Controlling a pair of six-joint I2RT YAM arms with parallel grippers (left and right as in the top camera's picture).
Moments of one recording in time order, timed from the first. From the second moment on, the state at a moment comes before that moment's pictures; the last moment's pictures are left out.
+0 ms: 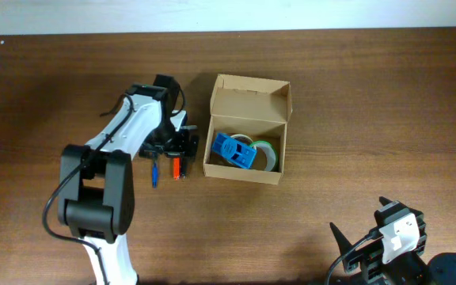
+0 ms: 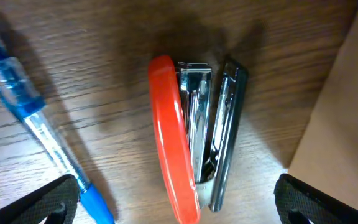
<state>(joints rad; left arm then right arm) -0.22 2.05 1.48 -1.09 0.10 -0.07 0.35 0.30 0.95 -1.11 -0.02 -0.13</state>
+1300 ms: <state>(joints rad) -0.29 1.74 1.50 -1.02 0.06 -0.27 0.35 0.30 0.95 -1.11 -0.02 -0.13</state>
